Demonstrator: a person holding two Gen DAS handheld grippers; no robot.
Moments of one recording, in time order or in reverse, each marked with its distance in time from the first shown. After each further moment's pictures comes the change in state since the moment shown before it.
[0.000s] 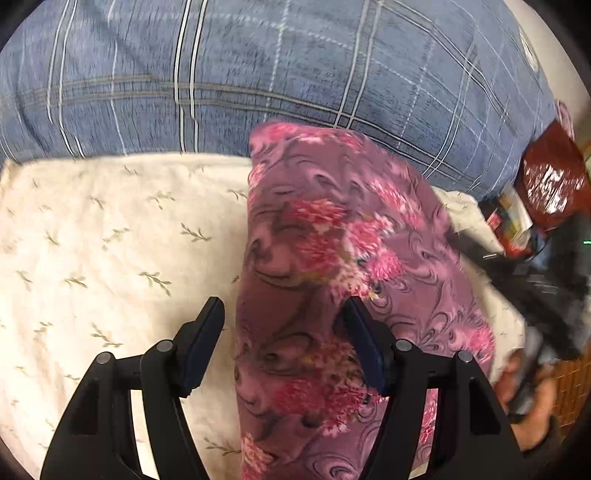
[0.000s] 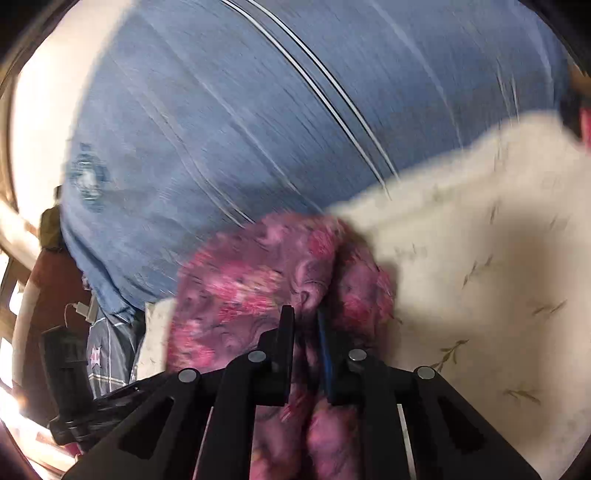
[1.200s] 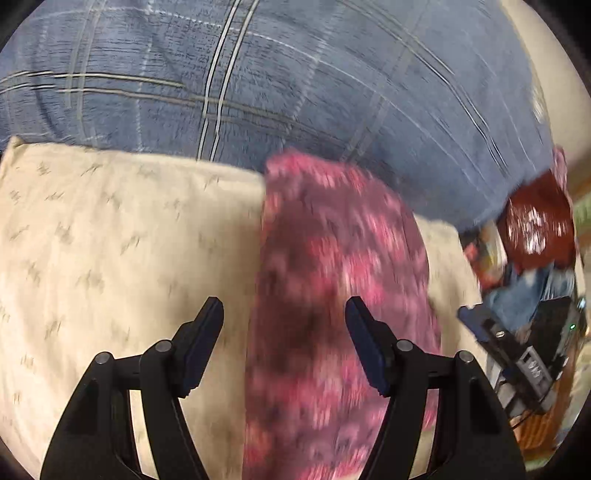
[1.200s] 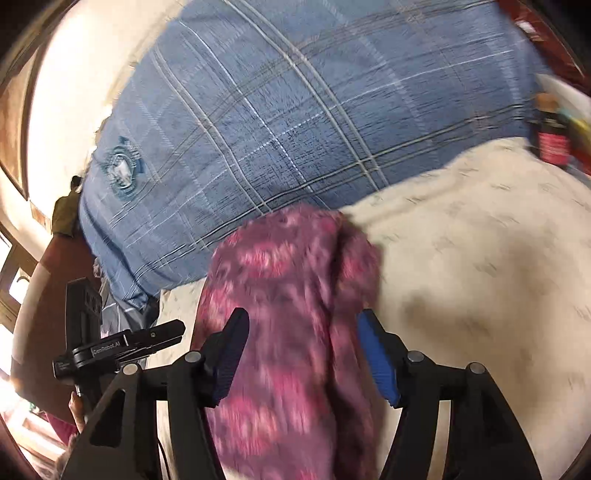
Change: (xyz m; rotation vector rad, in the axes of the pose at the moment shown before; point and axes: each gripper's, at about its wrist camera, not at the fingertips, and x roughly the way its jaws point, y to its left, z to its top) left arm -0.014 0.032 0.032 -0.146 0.037 -0.127; right arm -0.046 0.010 -0.007 -0.006 0.021 -0.025
